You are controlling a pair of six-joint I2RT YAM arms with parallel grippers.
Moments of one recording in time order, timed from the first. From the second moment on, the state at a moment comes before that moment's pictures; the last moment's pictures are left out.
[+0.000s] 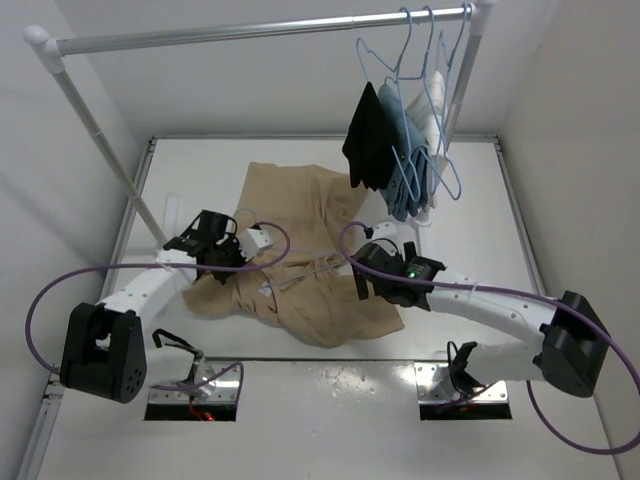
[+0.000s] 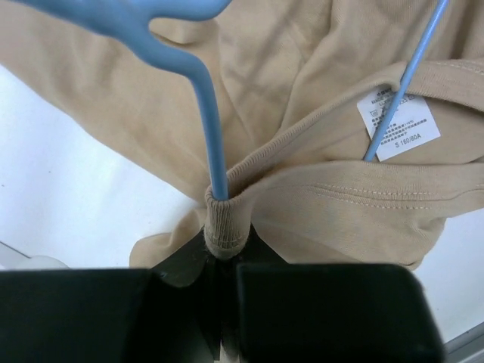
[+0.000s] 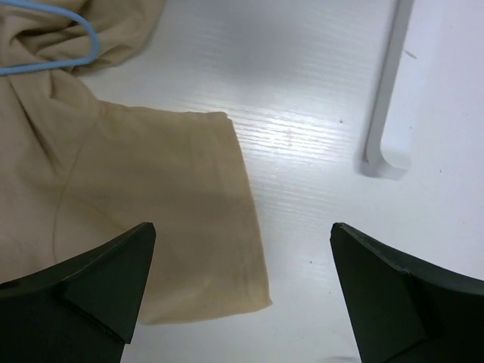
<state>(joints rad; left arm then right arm) -0.22 1.25 0.72 -0.53 0.18 0.72 0.92 1.27 0.79 -0.60 0.58 0.55</state>
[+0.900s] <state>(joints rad) -0.17 1.25 0.73 -0.50 0.16 0.42 1.16 1.73 1.15 -0.27 0.26 0.38</state>
